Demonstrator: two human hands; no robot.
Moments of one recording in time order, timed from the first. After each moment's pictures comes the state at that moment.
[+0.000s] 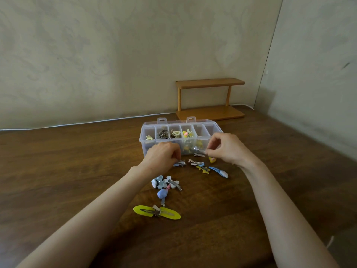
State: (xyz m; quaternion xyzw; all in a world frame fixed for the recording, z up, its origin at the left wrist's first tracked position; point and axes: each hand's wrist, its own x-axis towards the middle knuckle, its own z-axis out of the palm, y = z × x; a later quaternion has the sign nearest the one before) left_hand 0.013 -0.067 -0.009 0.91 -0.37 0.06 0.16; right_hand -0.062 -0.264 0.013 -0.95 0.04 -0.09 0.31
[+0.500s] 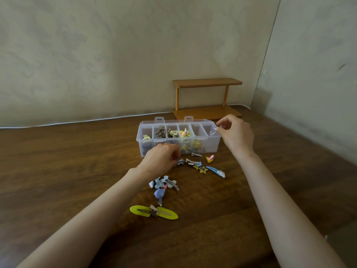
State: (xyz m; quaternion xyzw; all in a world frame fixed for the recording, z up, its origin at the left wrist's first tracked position) left_hand 0.013 -0.068 -0.015 0.90 -0.38 0.05 0.18; right_hand -0.041 -0.279 0.015 -0.89 0.17 -0.35 0.25
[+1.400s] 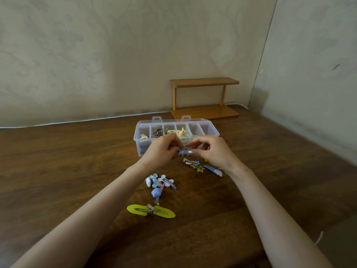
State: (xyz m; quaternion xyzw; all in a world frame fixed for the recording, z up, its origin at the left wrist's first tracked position) left_hand 0.000 -0.076 0.001 0.85 -0.36 0.02 0.40; right_hand -0.065 -0.245 -0.001 -0.89 -0.05 -0.14 0.42
